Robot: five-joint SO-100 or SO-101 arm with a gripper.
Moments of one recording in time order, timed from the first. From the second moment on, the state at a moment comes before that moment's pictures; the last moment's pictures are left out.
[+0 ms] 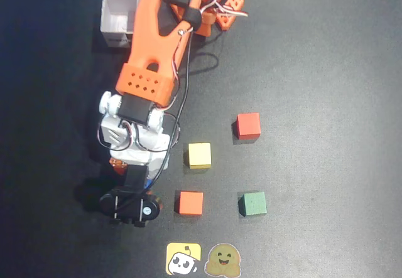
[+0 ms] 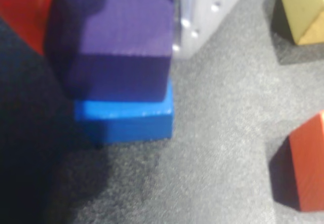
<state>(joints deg) 14.0 74.3 88.3 62.7 78.0</state>
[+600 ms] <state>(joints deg) 14.0 73.9 88.3 61.6 78.5</state>
